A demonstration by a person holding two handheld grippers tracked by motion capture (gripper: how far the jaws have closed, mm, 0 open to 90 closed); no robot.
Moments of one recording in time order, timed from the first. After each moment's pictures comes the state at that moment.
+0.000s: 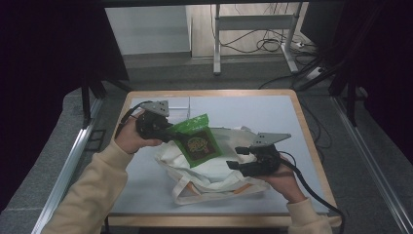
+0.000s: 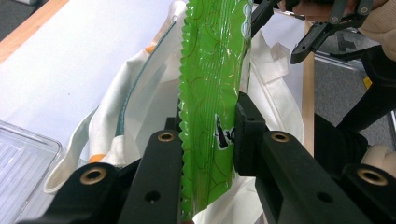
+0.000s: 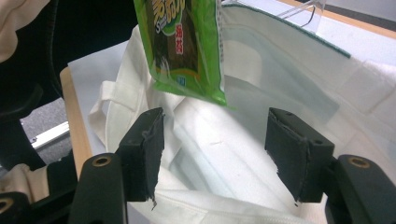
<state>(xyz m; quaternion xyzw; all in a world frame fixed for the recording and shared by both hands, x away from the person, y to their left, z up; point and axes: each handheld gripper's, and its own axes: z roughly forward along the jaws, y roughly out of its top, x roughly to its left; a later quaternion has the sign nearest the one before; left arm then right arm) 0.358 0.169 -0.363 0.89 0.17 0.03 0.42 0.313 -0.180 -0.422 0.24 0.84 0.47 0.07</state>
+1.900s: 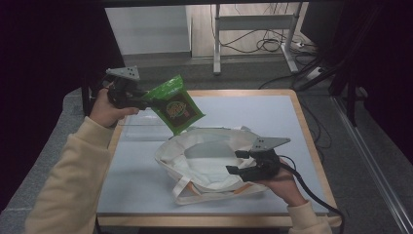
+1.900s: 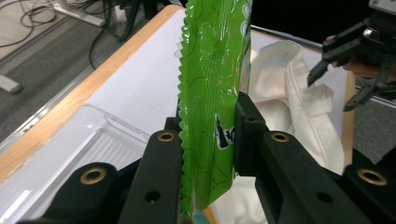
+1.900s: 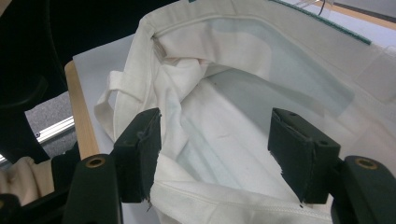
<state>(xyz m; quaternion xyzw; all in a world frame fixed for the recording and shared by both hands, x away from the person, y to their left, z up) 0.393 0.233 -0.305 0.86 0.24 0.09 0.45 0.306 -0.178 -0.429 0.24 0.85 0.47 0.06</state>
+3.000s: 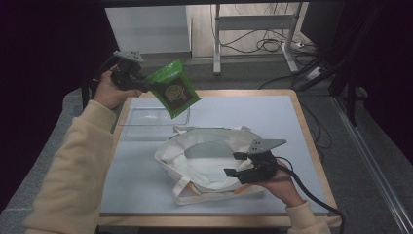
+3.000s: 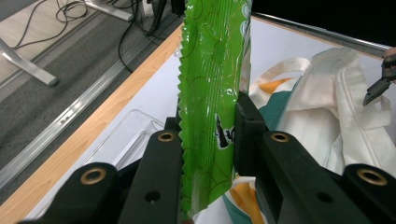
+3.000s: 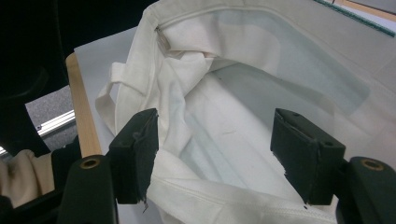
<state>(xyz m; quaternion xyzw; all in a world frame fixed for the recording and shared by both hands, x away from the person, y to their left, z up) 0.438 0.235 -0.294 0.86 0.25 0.13 0.42 0.305 -0.173 -0.434 0.23 0.85 0.46 0.06</state>
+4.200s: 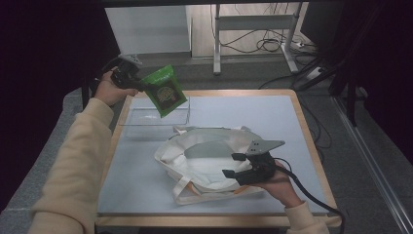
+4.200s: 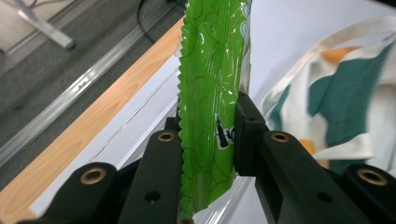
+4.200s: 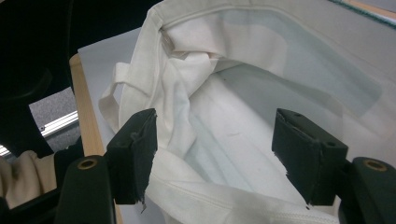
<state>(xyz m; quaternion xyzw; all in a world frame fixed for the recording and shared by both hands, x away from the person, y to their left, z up) 0.492 0.268 -0.341 0.87 0.31 0.12 0.37 0.303 -0.170 -0.438 0.23 0.85 0.47 0.06</state>
